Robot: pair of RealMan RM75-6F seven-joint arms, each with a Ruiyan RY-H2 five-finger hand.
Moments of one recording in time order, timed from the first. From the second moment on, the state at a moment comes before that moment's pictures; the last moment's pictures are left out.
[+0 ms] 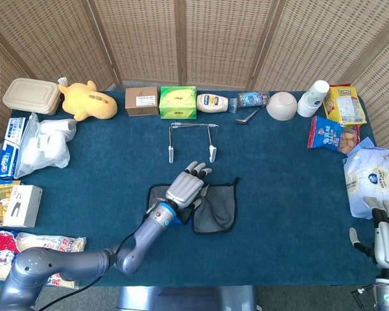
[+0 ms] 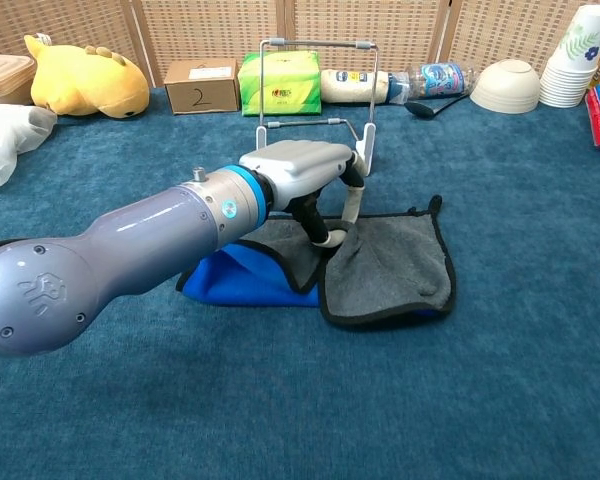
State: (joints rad) left arm -1.00 -1.97 -0.28 -1.19 1.01 0.86 0.48; right arm -0.01 -1.19 0.14 -1.68 -1.28 1.47 0.01
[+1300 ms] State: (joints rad) left arm -0.97 -1.94 -0.29 -1.22 1.03 0.91 0.39; right arm 0.00 -1.19 0.14 -1.71 -1.28 1.47 -0.02
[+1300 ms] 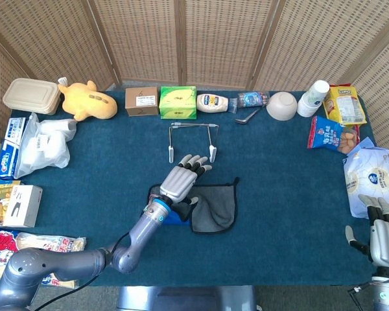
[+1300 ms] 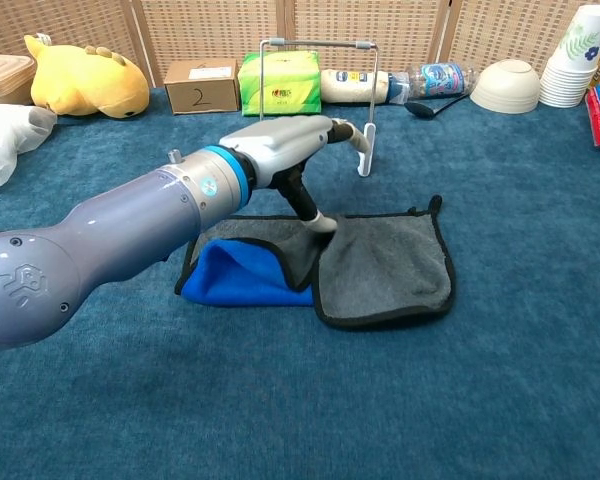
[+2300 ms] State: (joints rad) left arm -0.87 -1.72 -0.24 -1.55 1.09 0.96 0.29; right arm 0.03 -1.20 0.14 -1.74 -1.30 1.46 -0.06
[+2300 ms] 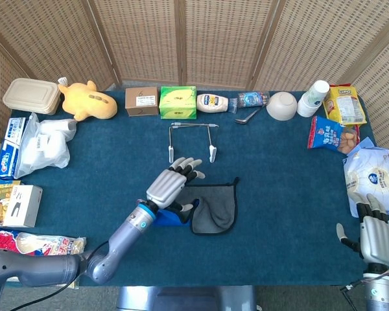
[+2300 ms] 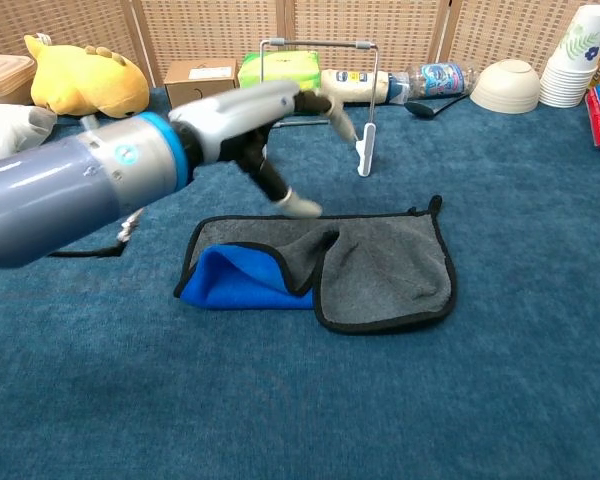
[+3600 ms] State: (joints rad) left arm -0.76 -1.67 -0.09 -1.59 1.20 1.01 0.39; right arm 0.02 -1.20 0.13 -1.72 -1.30 1.46 -0.03
